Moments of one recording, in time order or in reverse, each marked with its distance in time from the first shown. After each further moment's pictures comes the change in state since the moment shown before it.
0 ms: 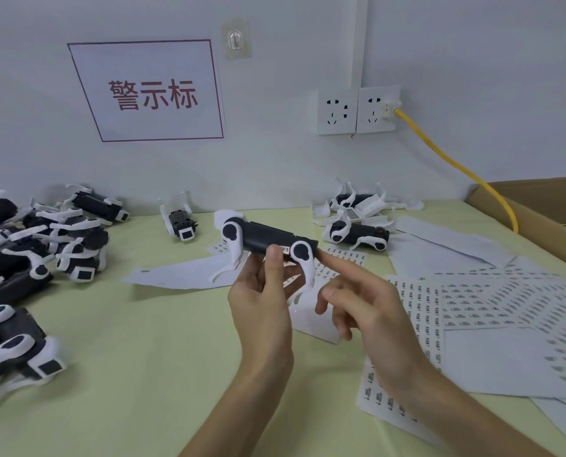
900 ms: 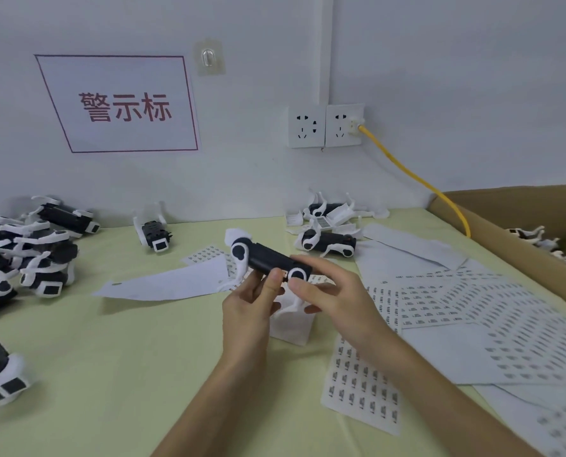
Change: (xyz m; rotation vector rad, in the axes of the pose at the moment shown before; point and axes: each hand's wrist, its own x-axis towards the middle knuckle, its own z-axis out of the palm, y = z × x) left_hand 0.002 -0.013 -0.003 0.113 -0.262 -0.152; right_hand 0.028 0.011 -0.027 -0.169 -0.013 0.019
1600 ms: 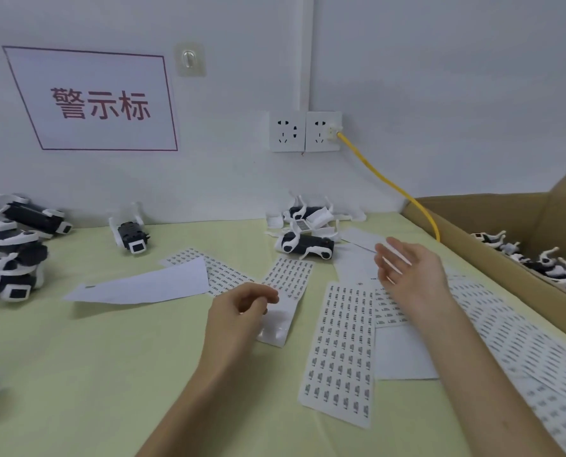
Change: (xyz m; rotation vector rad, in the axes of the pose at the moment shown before) left_hand 0.001 -0.004 -0.005 0.384 -0.101 0.049; right_hand 0.021 0.000 -0.119 0.702 0.608 0.321
